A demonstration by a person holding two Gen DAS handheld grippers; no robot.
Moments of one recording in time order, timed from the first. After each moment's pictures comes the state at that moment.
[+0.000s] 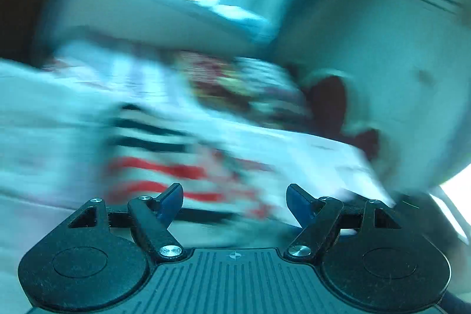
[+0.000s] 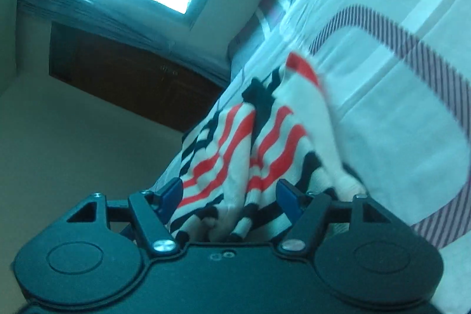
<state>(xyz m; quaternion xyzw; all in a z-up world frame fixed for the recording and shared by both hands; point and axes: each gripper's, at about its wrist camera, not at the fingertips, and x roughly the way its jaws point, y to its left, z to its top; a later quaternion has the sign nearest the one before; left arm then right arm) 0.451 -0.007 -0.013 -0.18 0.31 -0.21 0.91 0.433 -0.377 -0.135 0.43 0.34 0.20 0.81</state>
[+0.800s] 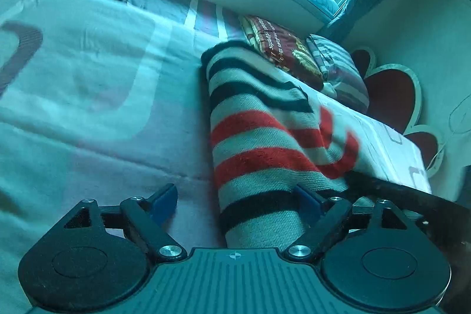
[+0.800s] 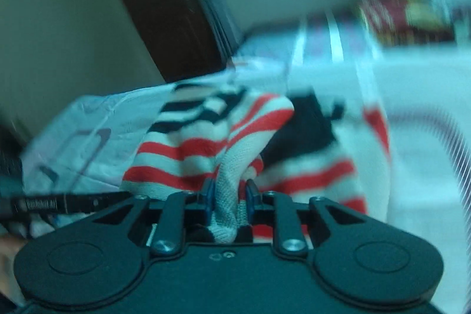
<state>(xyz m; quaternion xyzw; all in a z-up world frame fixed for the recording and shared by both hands) 0.493 0.013 -0.102 -0.20 0.39 -0.14 0.89 0.468 -0.266 -0.097 0.05 0.32 0.21 0.92</state>
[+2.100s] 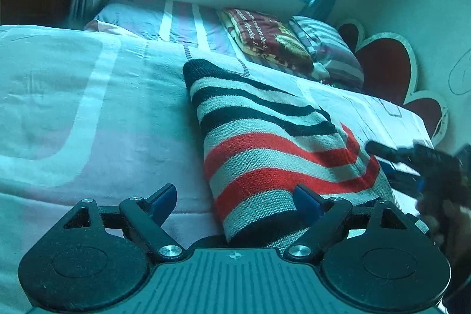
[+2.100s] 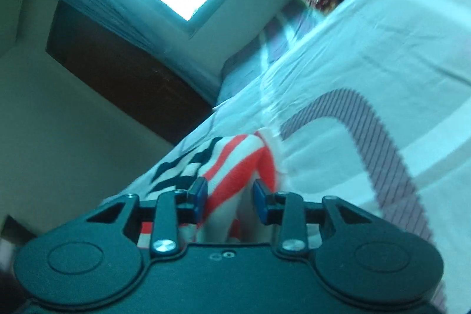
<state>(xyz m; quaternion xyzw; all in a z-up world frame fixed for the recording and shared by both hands) 0.521 -0.035 -0.084 -0.13 0.40 -0.17 0.89 0.514 -0.426 -0.147 0.35 0.31 0.20 0.86</state>
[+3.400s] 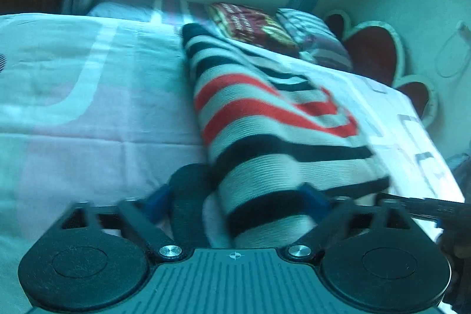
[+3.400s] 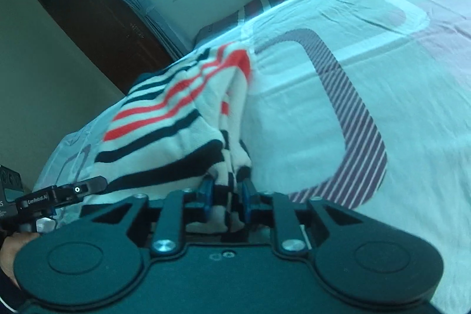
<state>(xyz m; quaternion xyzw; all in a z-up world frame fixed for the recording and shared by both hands) 0.459 -0.035 -0.103 -0.11 0.39 -0.18 0.90 0.379 -0.401 -0.153 0.23 0.37 0.14 0.89</state>
